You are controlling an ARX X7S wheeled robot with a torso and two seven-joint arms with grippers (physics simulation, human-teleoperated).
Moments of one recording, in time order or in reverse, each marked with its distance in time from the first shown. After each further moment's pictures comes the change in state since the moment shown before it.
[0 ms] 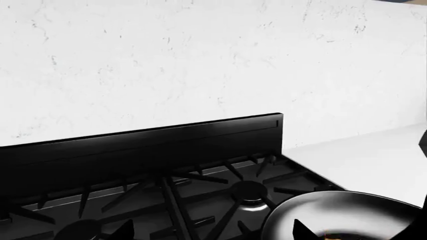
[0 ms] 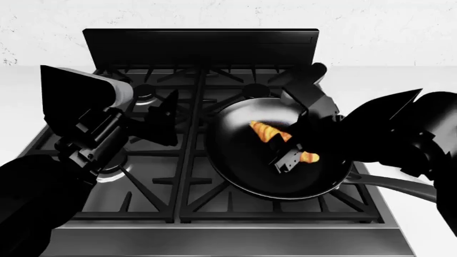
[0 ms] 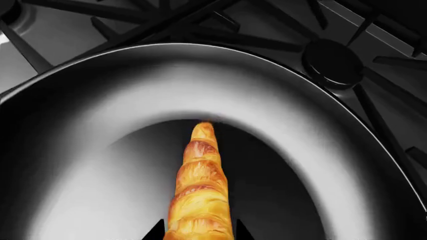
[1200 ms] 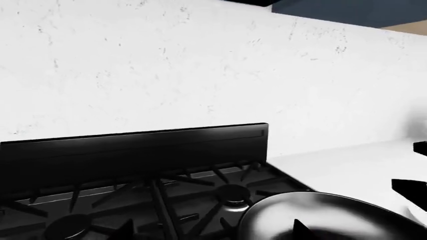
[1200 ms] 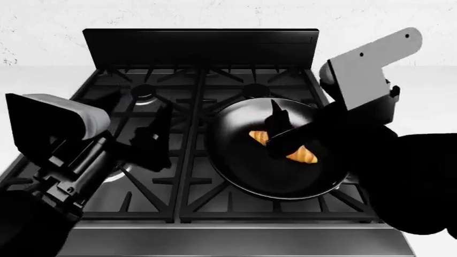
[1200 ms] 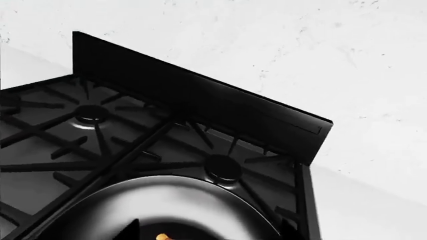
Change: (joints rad) left arm 0.148 -0.015 -0.155 0.176 -0.180 -0.012 -0.068; right arm -0.204 0.109 0.413 -0.602 0.499 -0.086 0.983
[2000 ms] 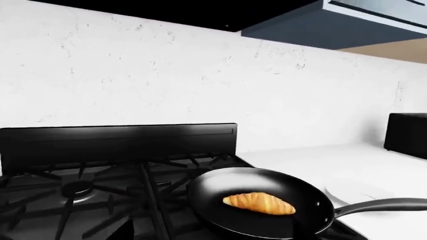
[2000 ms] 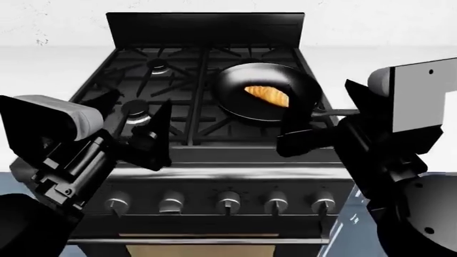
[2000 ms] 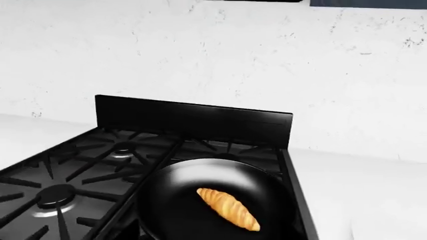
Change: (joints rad) left arm 0.016 0.009 -0.012 0.010 -0.039 0.038 -0.034; right arm -0.217 0.022 0.168 -0.206 0.014 -0.216 0.182
